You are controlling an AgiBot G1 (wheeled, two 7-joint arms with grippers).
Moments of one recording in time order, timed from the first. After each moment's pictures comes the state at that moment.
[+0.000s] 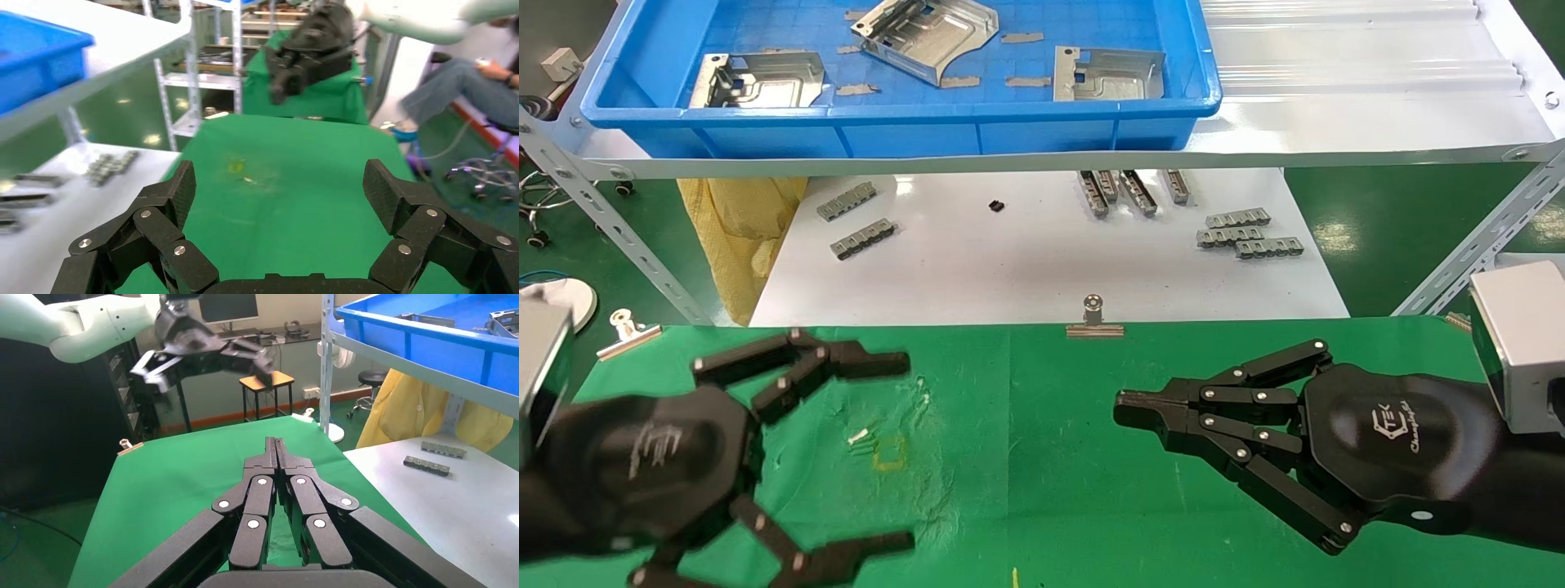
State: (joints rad) left arm -1.18 0.65 0.29 -1.26 0.77 1.47 -0.20; right arm 1.09 -0.56 -0.38 1.24 -0.64 -1.44 0.12
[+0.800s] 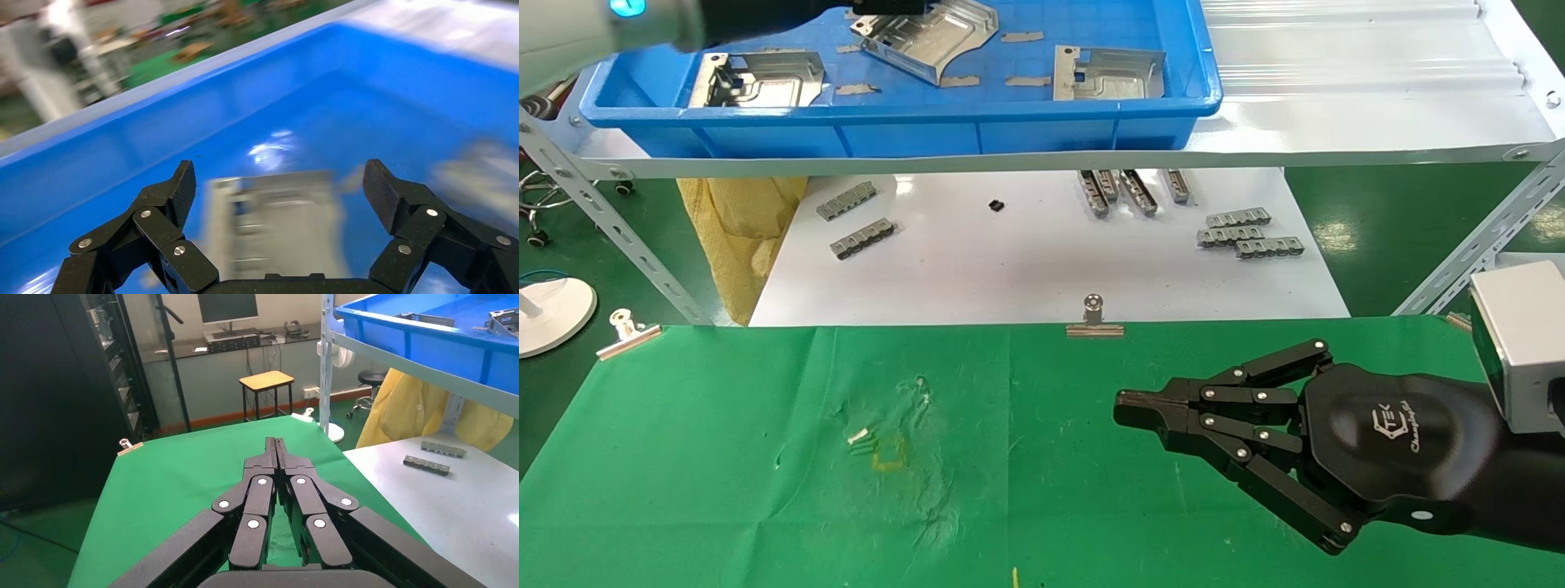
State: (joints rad) left arm -1.95 1.21 0.49 -0.27 1.28 0.90 -0.07; right arm 1.09 -0.56 -0.38 1.24 -0.64 -1.44 0.12
